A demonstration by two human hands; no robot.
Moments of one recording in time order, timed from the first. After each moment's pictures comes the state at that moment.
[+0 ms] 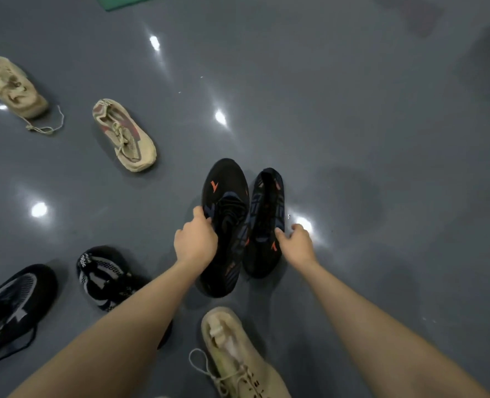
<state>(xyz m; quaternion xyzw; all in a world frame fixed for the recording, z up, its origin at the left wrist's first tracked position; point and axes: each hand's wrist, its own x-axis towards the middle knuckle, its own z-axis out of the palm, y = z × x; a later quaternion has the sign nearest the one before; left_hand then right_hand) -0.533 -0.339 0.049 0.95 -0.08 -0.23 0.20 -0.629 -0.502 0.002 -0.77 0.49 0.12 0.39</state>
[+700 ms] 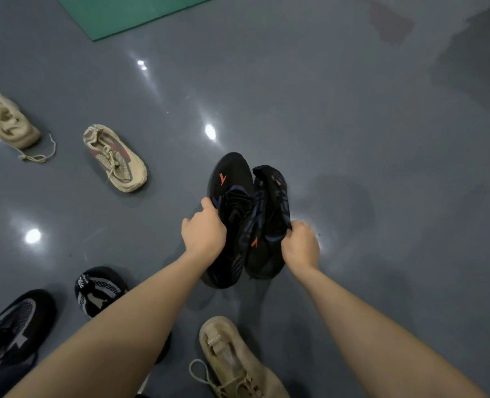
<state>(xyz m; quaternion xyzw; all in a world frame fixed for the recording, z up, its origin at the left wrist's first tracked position) -0.524 -0.377 0.065 0.96 -0.15 -0.18 0.15 -0.633 -0.505 0.033 -0.84 0.47 0.02 0.26</state>
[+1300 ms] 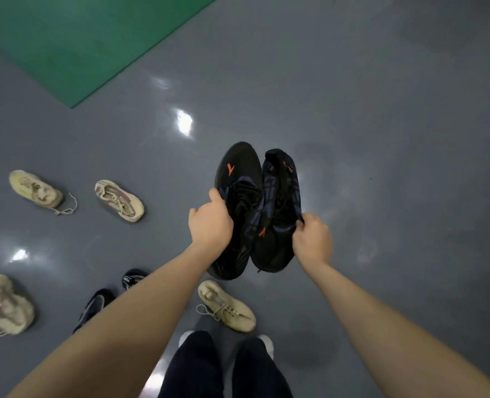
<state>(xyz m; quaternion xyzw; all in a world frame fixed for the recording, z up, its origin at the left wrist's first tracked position) -0.608 -0.431 0.443 0.93 -0.30 -0.20 0.10 -0.756 -0.531 0.431 -0.77 0.57 -0.02 0.27</state>
